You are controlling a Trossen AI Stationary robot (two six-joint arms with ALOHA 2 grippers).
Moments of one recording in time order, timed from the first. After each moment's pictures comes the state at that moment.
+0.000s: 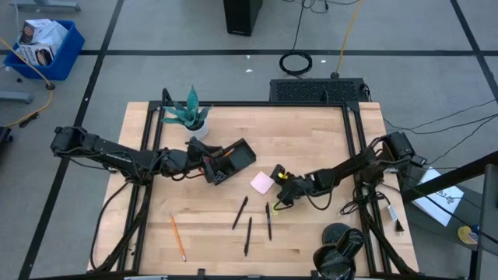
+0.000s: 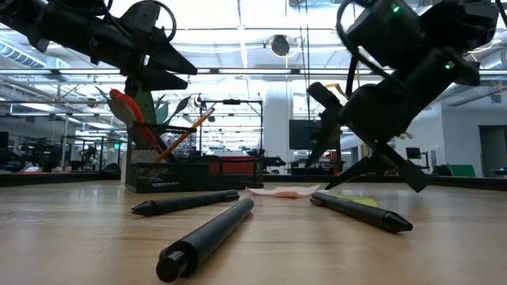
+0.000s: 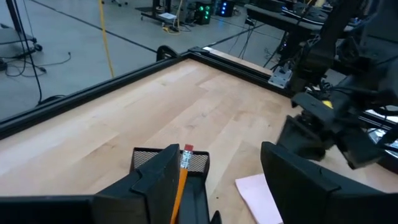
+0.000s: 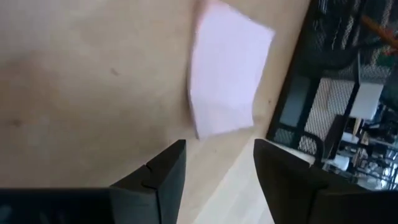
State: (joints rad) left arm -0.11 1.09 0.42 0.40 -0.49 -0.36; right arm 0.25 1.69 0.65 0.15 0.52 -0.98
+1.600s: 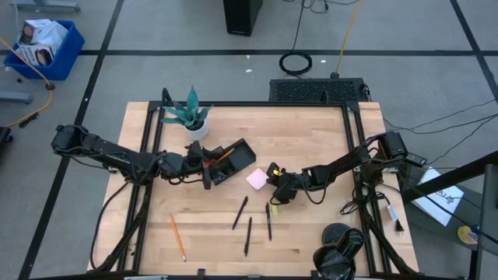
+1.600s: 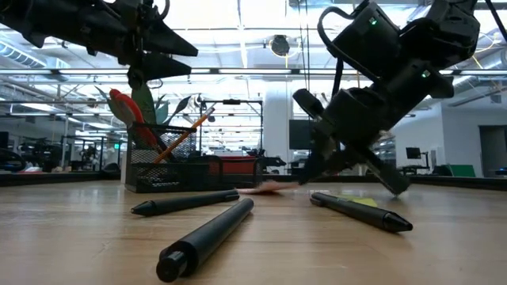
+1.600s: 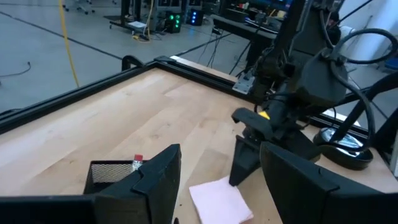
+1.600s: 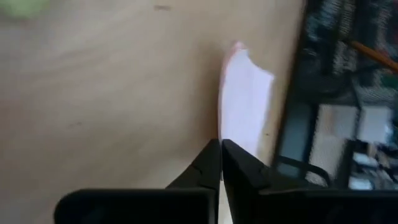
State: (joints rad) left arm -0.17 1.09 0.42 0.48 -0.44 -0.34; right arm 0.17 1.75 0.65 0.30 0.33 -1.01
